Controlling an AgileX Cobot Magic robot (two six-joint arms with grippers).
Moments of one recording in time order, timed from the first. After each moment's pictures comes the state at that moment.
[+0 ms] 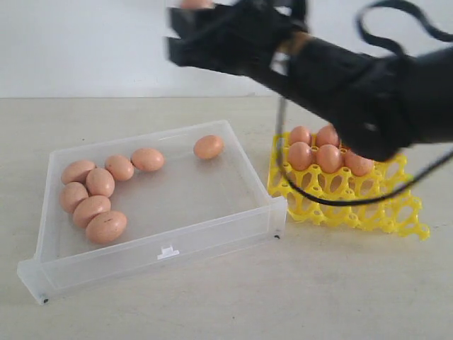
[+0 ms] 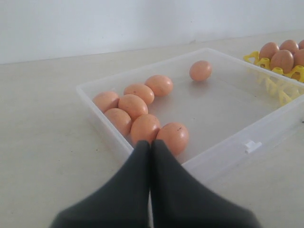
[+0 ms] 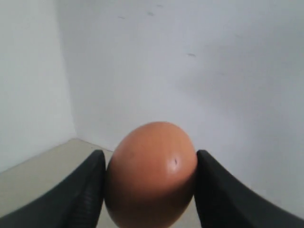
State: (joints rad) left arm -0.26 0.00 0.00 -0.03 0.34 0.02; right arm 0.63 1.66 -0.96 -0.11 -0.67 0.25
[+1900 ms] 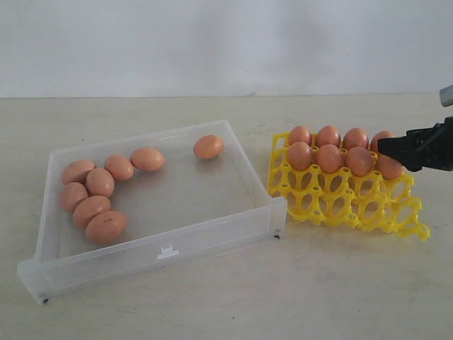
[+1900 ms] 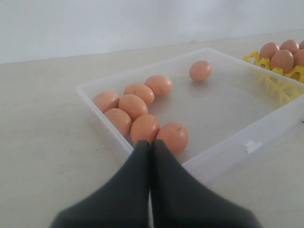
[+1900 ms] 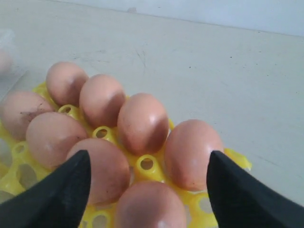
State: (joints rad) left arm -0.26 0.00 0.00 -0.03 0.34 0.02; right arm -0.31 1.93 -0.85 -1.24 -0.84 0.76
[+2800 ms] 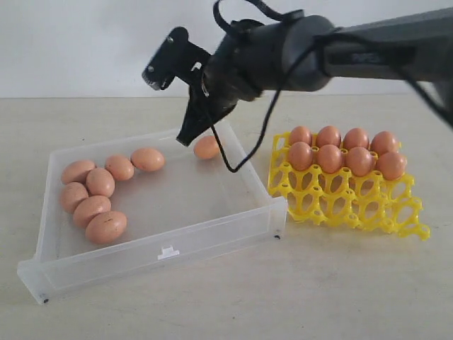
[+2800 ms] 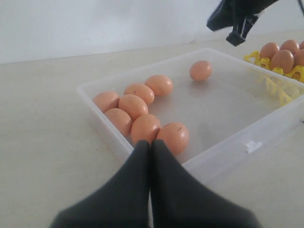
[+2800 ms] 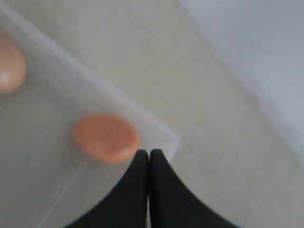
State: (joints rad) left arm -0.26 0.00 0.00 -0.03 0.34 0.02; right arm 0.68 2.17 -1.75 -0.54 0.56 0.00
